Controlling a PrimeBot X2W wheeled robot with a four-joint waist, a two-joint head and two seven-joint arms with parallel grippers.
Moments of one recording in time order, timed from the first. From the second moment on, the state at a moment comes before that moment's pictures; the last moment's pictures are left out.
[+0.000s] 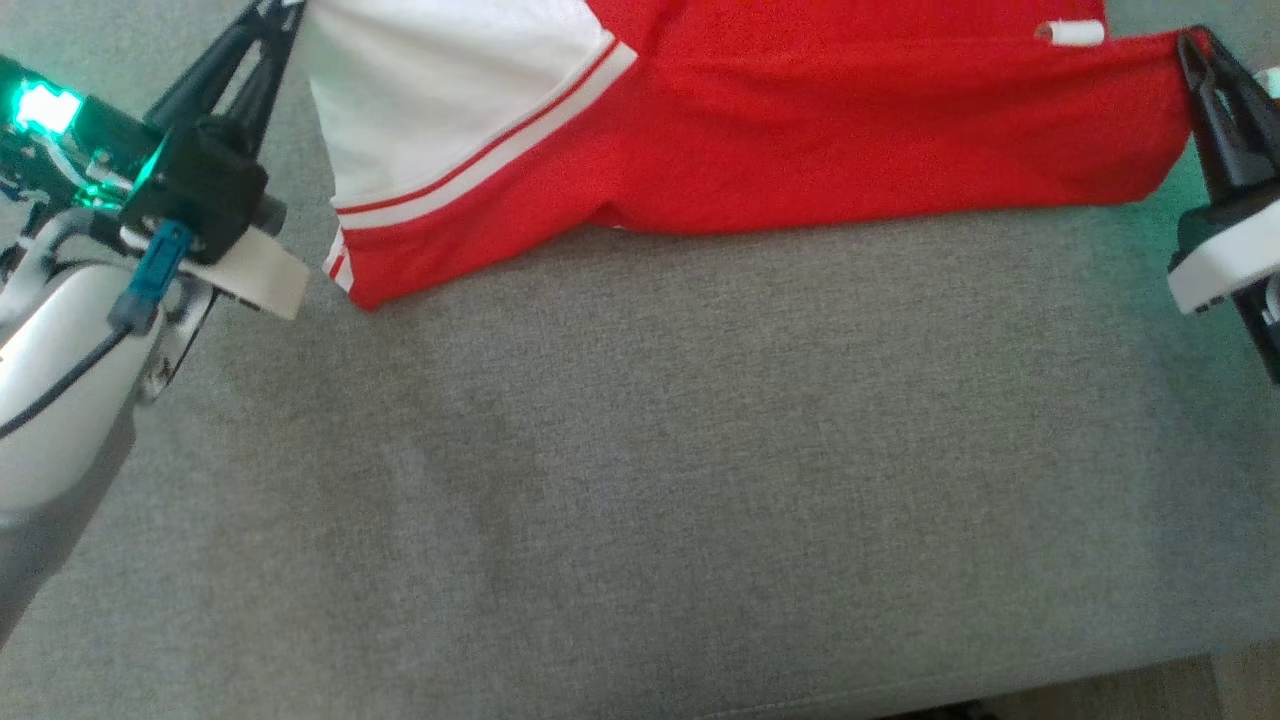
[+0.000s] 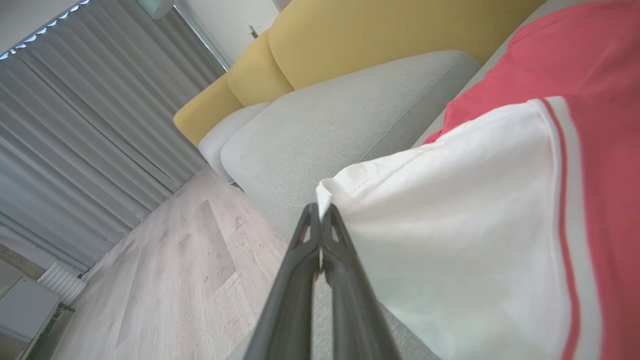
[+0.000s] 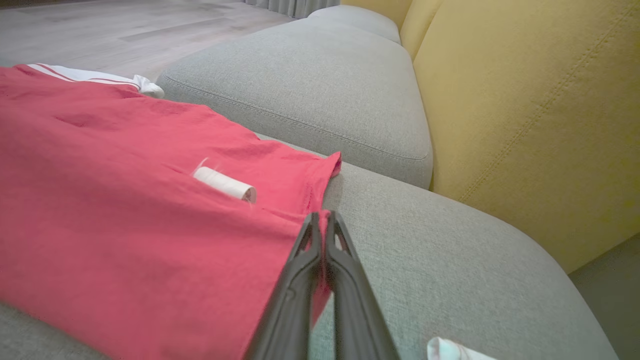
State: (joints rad) left arm -0.88 0.64 -0.77 0.26 -0.20 0.12 -0.09; right arm -0.71 -0.58 0.44 0.57 0.37 0.13 -0.26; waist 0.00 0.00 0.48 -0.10
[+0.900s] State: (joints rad) left arm -0.48 0.39 -0.65 0.38 -0.54 0.35 -0.15; right arm -0.52 -0.44 0.25 0.42 0.24 0.13 -0.26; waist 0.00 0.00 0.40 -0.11
